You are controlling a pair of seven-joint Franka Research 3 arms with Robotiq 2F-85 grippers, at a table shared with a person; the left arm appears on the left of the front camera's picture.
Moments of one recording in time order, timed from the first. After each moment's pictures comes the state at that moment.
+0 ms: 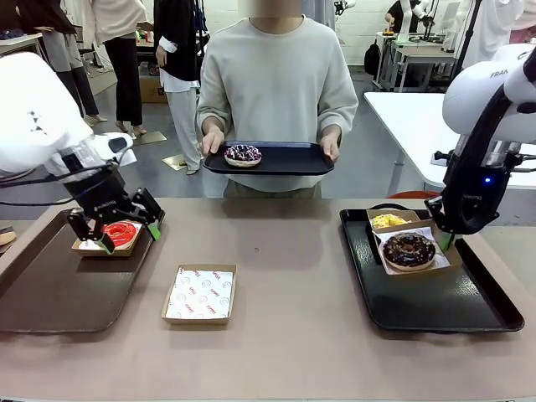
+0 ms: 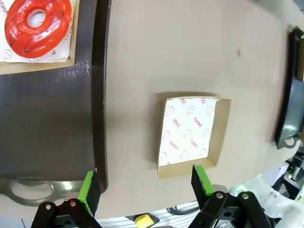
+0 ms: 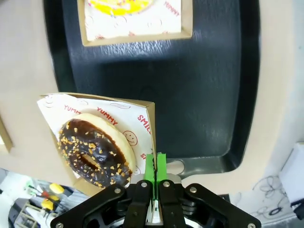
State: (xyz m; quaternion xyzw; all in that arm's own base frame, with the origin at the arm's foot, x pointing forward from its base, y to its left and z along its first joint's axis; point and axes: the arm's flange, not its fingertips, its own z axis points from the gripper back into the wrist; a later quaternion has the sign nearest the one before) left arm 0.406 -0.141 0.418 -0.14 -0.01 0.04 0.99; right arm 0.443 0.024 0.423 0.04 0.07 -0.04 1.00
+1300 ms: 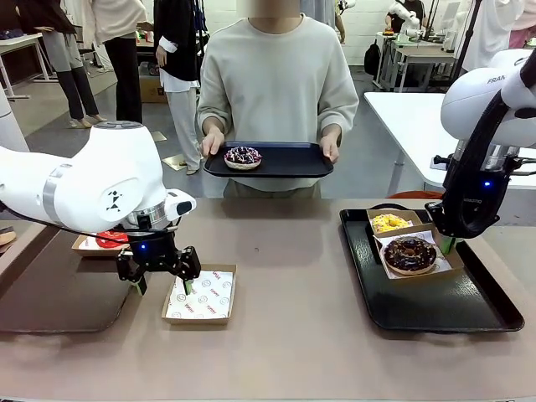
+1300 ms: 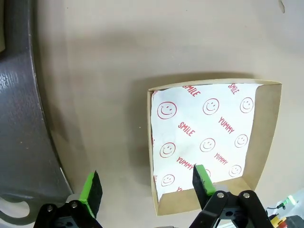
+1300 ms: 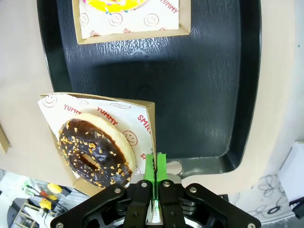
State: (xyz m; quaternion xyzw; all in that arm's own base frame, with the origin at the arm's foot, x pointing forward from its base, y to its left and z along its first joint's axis) left arm 0.387 -0.226 0.330 -0.03 0.01 -0.01 1.00; right arm 0.442 0.024 0.420 0.04 0.07 -0.03 1.00
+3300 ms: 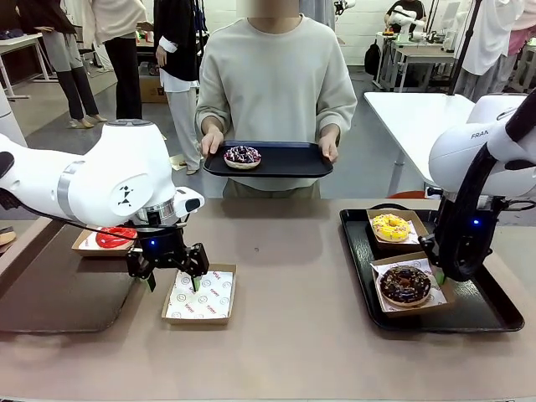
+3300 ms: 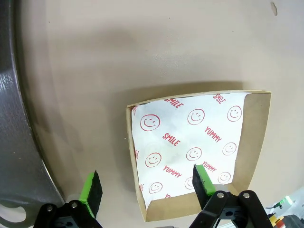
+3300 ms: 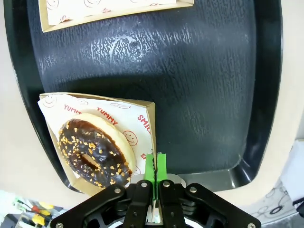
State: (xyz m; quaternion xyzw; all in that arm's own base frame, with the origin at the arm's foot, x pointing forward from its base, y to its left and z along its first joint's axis) left arm 0.399 -0.239 0.329 -0.03 0.02 -0.02 1.00; right arm 0.414 0.035 0.362 0.02 0.06 -0.05 1.00
